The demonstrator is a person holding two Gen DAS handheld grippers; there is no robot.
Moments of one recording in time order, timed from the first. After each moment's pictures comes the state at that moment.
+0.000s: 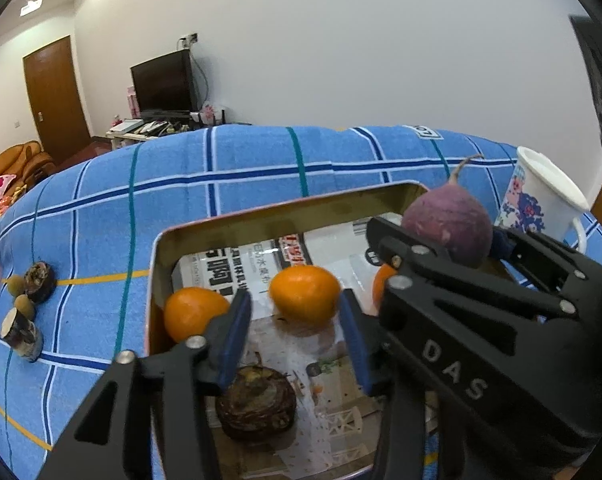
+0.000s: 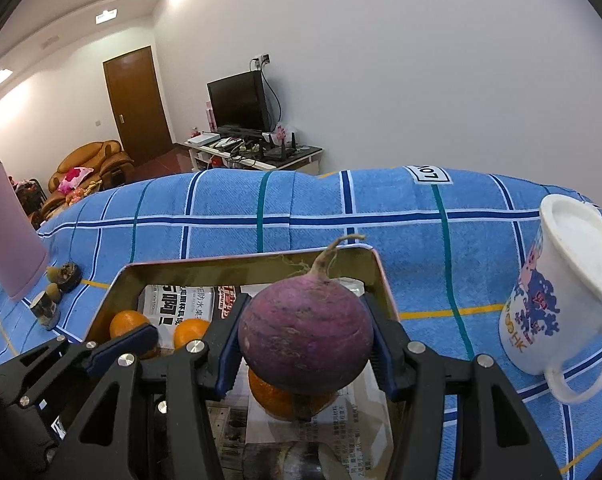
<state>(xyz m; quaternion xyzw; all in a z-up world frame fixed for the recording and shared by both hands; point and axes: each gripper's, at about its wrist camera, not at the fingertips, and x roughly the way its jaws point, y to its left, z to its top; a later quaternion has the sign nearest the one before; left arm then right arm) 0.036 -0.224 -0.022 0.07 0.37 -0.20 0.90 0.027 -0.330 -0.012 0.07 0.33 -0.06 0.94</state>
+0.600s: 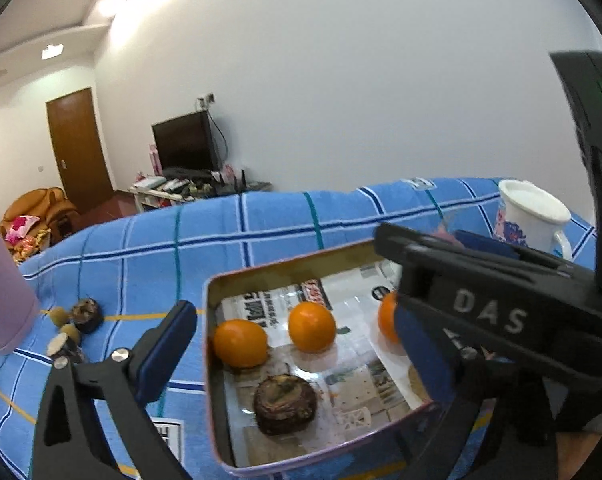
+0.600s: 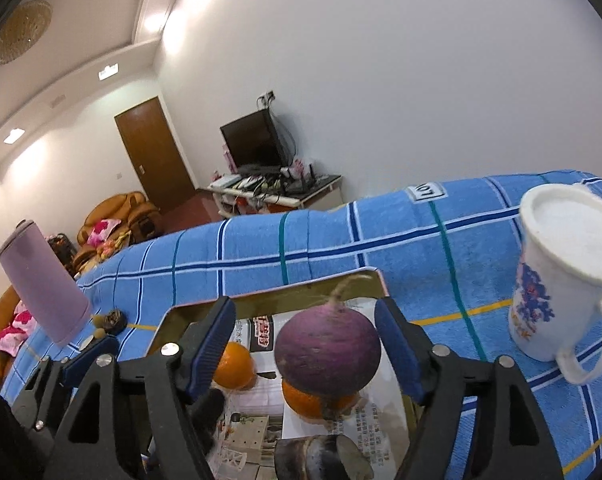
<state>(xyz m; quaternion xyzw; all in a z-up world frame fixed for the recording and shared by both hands) -0.005 -0.204 0.005 0.09 0.25 -0.18 0.95 -0.005 -0.344 0.008 0.15 0.26 -0.03 0.95</state>
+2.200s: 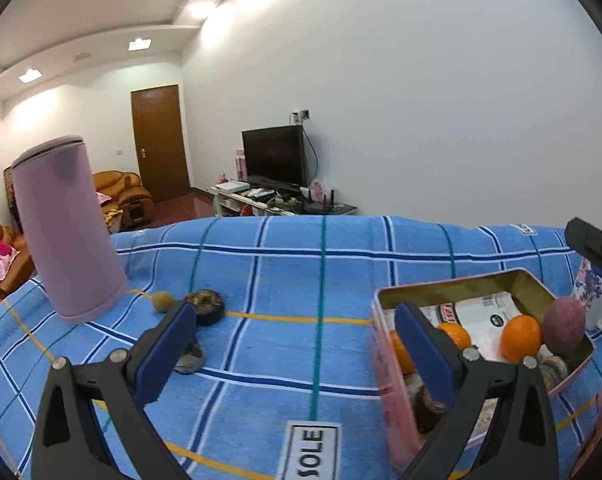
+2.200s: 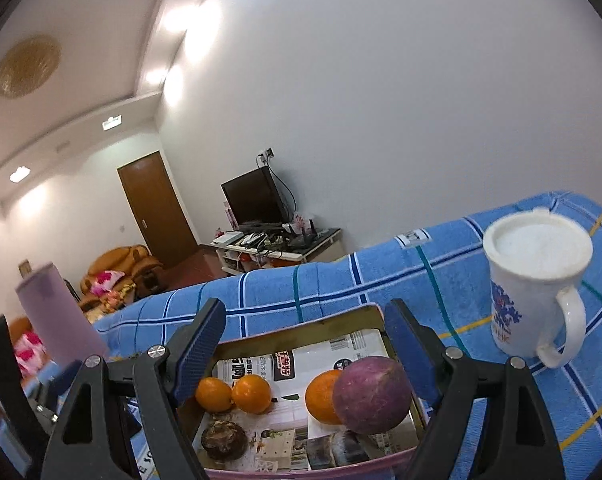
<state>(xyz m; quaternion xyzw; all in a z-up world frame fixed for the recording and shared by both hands) 0.007 -0.106 0.008 0.03 0.21 -0.04 0.98 -0.042 -0.326 0.028 0.17 0.15 -0.05 0.97</state>
